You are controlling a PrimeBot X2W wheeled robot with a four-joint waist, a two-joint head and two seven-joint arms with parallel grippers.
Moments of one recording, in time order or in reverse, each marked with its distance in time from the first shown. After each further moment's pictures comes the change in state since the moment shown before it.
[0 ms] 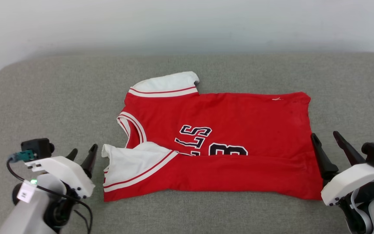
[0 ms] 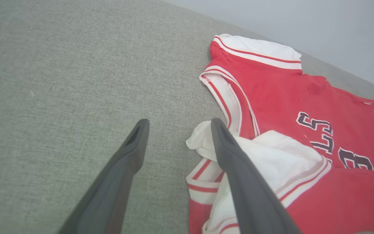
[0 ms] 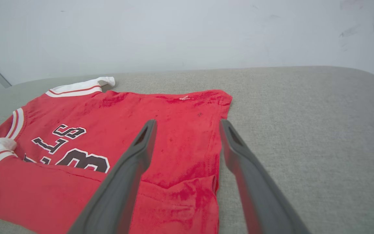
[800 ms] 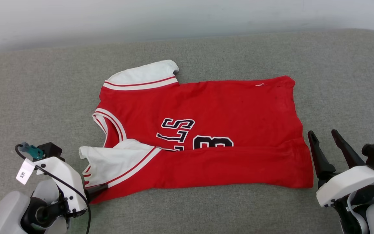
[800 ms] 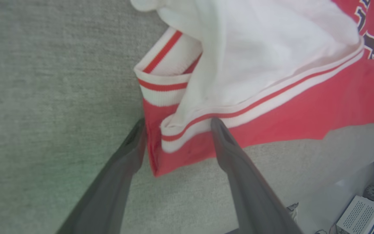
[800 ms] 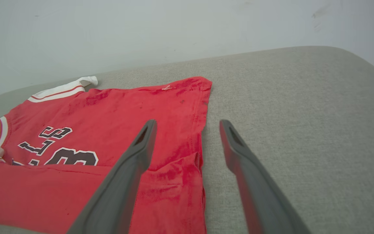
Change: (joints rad) left arm 0.065 0.180 -0.066 -0.260 -0.232 0.147 0.713; right arm 0.078 0.099 -0.077 -0.175 -0.058 0.000 0.062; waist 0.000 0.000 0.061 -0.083
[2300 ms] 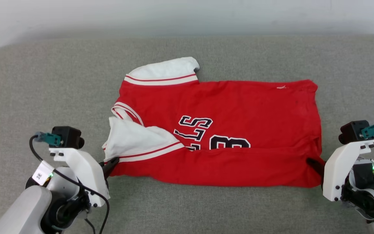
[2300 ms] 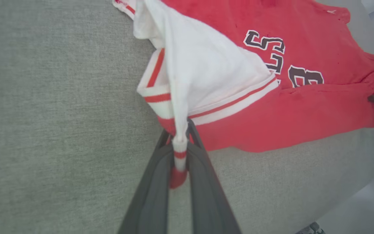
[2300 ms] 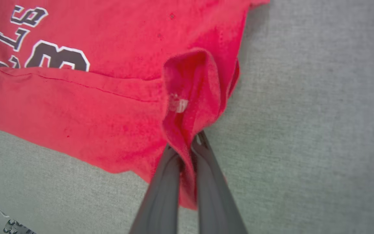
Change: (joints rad) left arm -0.019 -0.038 -0.026 -0.179 0.133 -0.048 -0.229; right arm -0.143 -0.146 0.101 0.095 0.193 0.000 0.711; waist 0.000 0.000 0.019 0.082
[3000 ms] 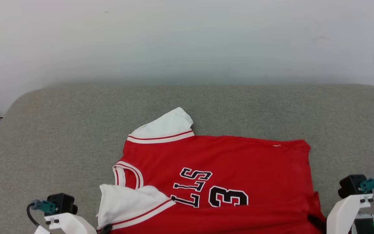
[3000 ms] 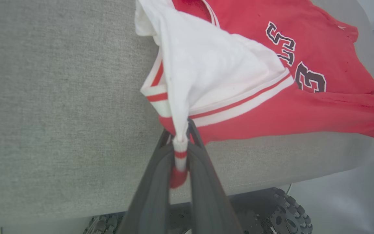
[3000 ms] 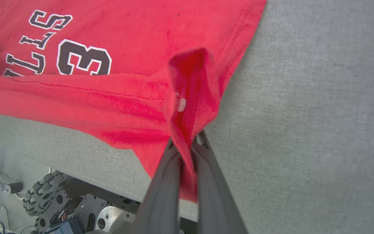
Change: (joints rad) left arm 0.345 0.044 0.032 -0.126 -0.036 0.131 -0.061; right arm 0.278 0.010 -0.052 -0.149 0.024 0.000 0.062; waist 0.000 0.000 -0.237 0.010
